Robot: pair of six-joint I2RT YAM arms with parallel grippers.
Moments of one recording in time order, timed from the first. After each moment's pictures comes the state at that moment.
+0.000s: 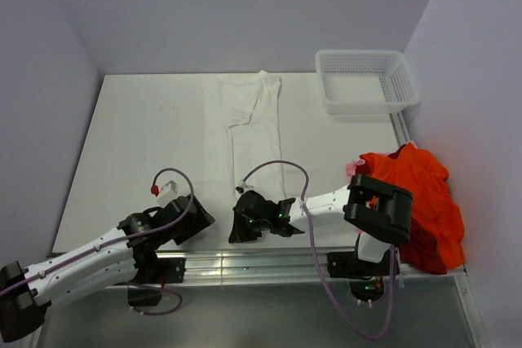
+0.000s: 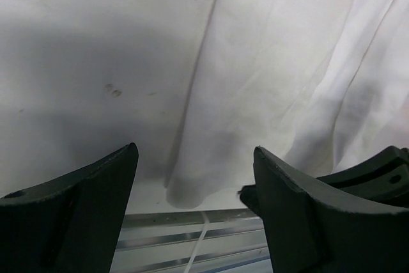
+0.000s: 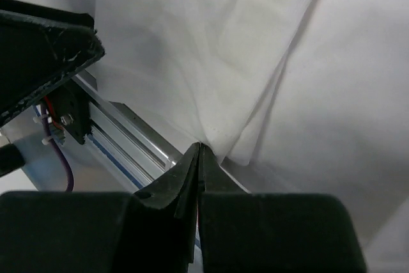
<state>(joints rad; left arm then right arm) -0.93 0.64 0.30 -0.65 -0.28 -1.37 1.22 1.67 0.71 0.12 -0.08 1.07</state>
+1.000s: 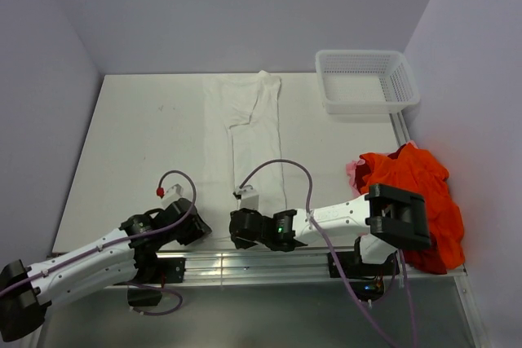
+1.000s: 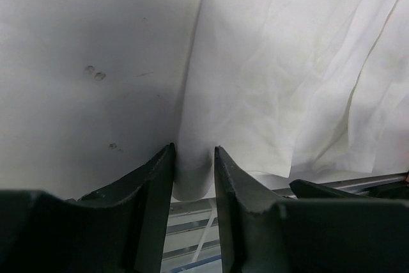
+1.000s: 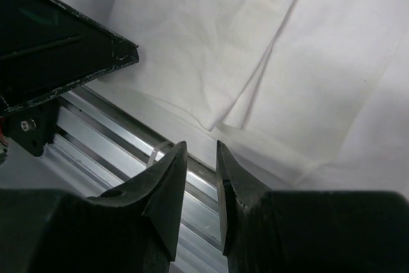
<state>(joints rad) -0.93 0.66 0.27 -0.59 -0.19 -1.33 1.40 1.55 0.77 -0.11 0.33 1.00</state>
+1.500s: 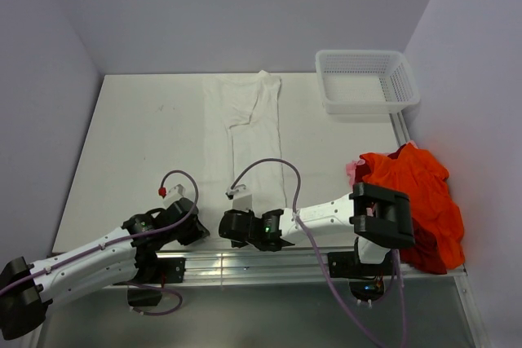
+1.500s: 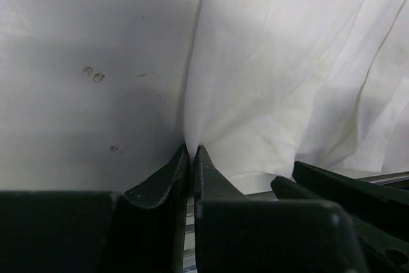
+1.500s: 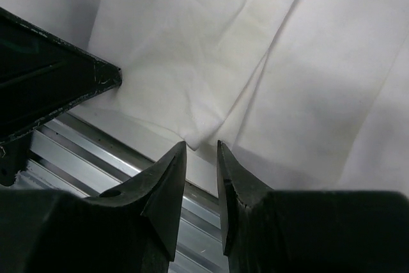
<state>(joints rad) -0.93 0.70 0.26 -0.56 -0.17 -1.30 1.42 1.65 0.88 -0.20 0.40 0.98</state>
